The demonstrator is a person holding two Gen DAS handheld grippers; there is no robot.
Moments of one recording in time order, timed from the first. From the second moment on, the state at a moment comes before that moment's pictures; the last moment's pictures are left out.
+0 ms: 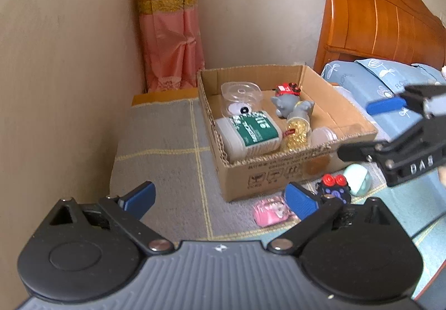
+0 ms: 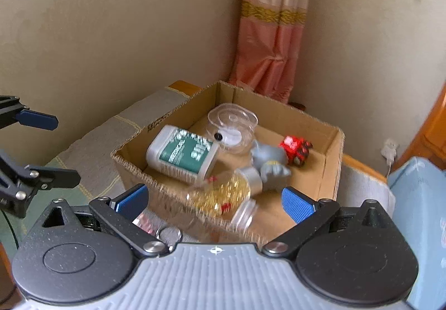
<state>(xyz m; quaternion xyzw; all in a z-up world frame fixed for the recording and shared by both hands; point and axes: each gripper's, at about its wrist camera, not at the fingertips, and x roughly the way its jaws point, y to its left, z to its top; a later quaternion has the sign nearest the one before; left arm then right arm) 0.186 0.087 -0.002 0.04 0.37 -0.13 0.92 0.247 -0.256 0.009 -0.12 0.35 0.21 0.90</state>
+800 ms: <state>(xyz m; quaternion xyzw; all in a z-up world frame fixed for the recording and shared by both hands) 0.178 0.054 -0.056 0.06 0.42 -0.12 0.90 0.186 -0.324 -0.101 -0.02 0.42 0.03 0.91</state>
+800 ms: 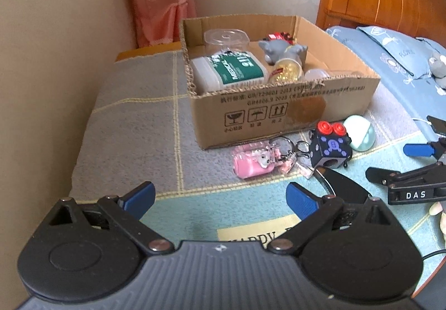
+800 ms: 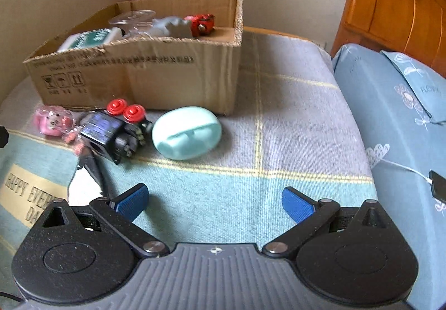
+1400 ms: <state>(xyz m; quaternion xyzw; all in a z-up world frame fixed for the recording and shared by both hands) 0.233 0.020 -0.079 0.06 0.45 -0.11 0.89 0.199 -0.326 -0.104 -0.03 0.39 0.05 0.92</state>
